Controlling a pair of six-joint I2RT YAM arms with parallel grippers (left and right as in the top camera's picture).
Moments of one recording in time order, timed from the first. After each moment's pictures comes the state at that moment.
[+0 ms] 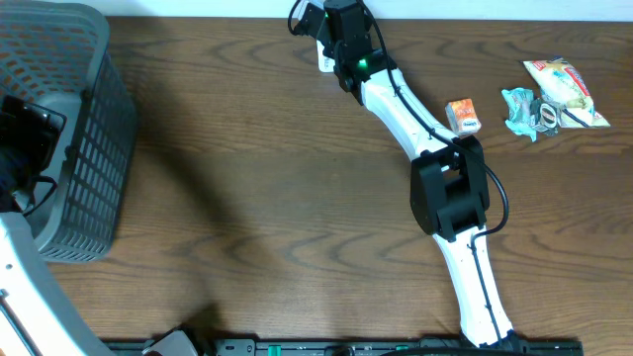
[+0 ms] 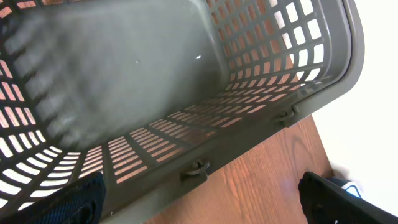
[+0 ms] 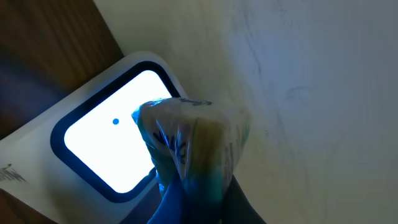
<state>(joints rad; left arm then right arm) 0.59 1.34 1.71 -1.26 0.12 -0.65 0.44 2.51 2.21 -0.21 0.36 -0.95</state>
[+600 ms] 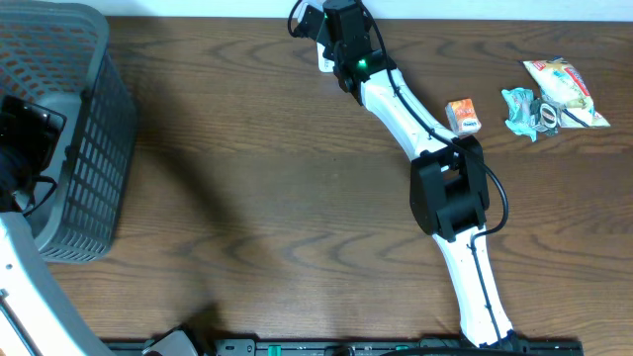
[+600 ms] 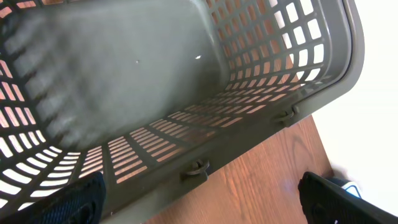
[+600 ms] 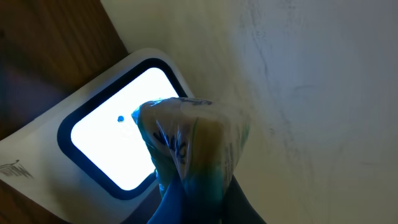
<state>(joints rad) 0.59 1.34 1.71 -1.26 0.12 -0.65 0.44 2.51 2.21 -0.21 0.36 -0.94</state>
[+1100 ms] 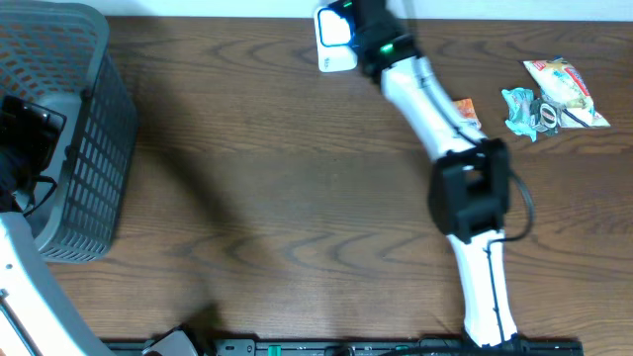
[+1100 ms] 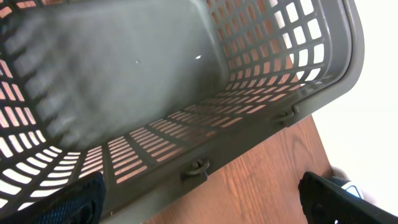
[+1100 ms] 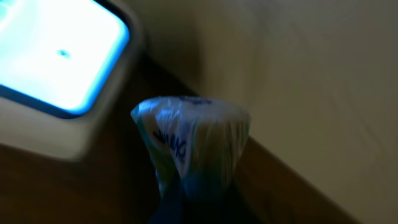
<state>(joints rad) 0.59 1.34 1.71 -1.26 0.12 -0.65 0.35 2.41 2.22 -0.53 0.44 -0.48</state>
